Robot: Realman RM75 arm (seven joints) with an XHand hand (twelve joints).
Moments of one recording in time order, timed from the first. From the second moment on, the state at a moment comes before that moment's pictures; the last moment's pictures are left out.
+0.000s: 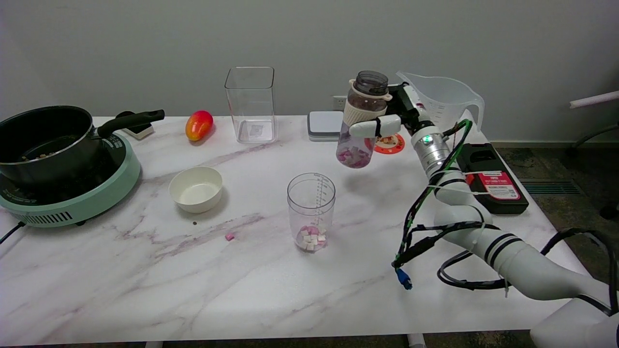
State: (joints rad) arm 0.38 -1.12 -1.84 0.95 0.78 0.54 0.92
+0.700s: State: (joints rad) arm 0.46 -1.24 -1.89 0.70 0.64 0.71 0.89
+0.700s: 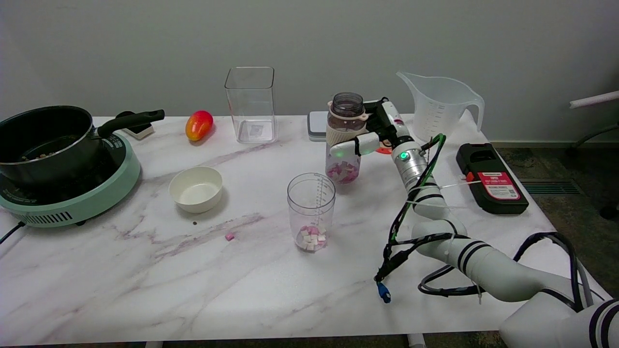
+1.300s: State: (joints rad) arm 0.48 -1.28 -1.89 0.59 0.62 0.80 0.86
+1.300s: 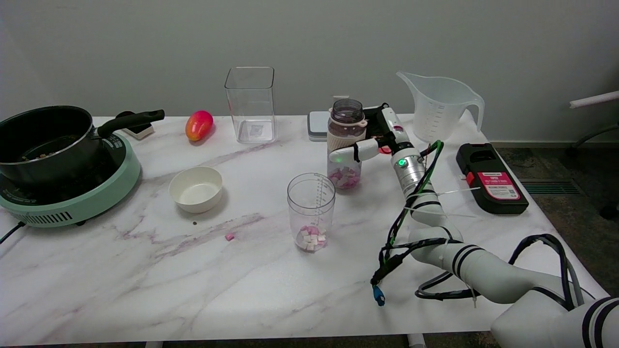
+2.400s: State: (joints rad) arm 0.45 -1.27 -1.90 0.59 0.59 0.82 0.85
